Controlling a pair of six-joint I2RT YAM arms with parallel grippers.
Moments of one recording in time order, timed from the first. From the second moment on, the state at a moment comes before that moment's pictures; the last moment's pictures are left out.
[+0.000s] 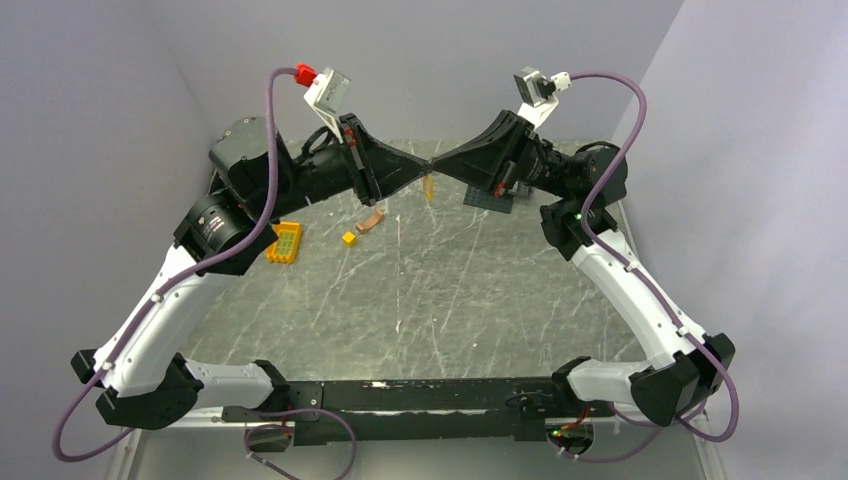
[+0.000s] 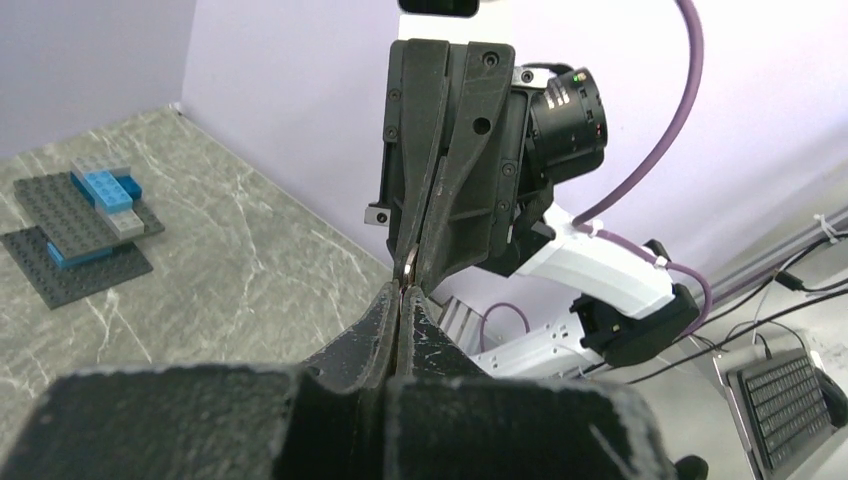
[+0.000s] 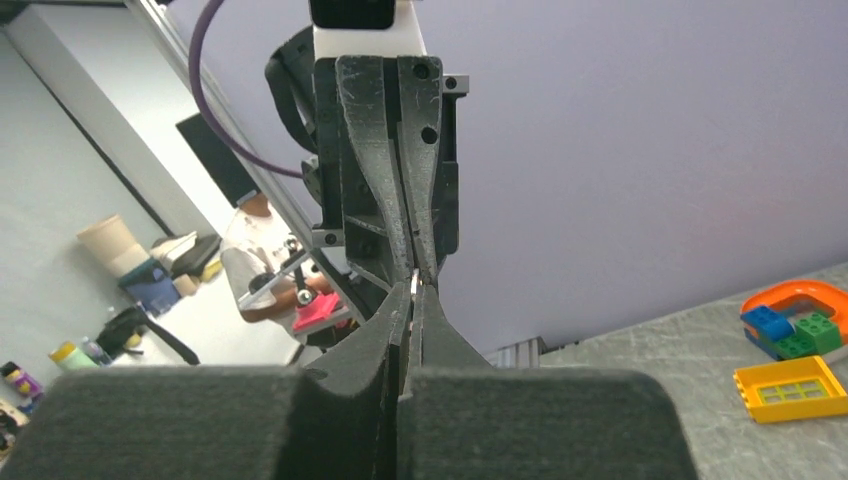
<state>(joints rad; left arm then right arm) -0.79 1.25 1.80 -0.46 0.35 -0.55 0.50 1.24 1.31 0.64 -0.91 1.14</state>
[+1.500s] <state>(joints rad) -0.76 1.19 1.94 -0.69 0.36 -0.40 0.52 1.20 1.26 0.45 -0.96 0.98</state>
